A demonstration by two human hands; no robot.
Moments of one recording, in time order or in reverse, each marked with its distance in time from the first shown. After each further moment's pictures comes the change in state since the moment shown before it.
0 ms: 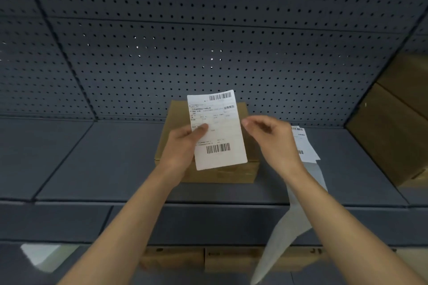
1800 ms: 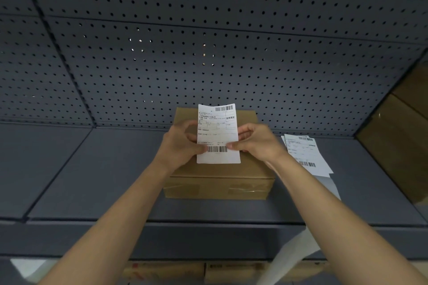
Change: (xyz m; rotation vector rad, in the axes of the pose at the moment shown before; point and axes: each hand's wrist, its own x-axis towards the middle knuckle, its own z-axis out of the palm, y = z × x) left_hand 0.075 -0.010 -0.045 0.556 -0.057 0.131; right_hand 0.070 0.027 0.050 0.018 -0.253 0.335
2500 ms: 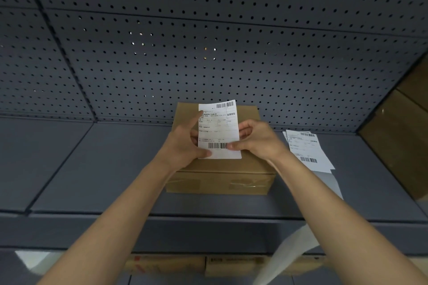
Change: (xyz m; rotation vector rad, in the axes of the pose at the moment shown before) left_hand -0.009 0.000 0.002 0.055 -0.113 0.055; right_hand -0.003 0.002 0.002 -0.091 -0.021 -0.028
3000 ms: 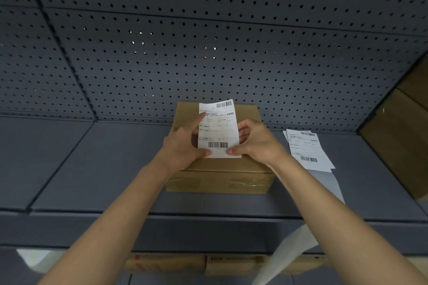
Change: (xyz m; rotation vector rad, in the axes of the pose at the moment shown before) left_hand 0.008 -0.021 0.002 0.198 0.029 0.005; right_hand -0.003 0.003 0.004 -0.088 -0.017 -0.035
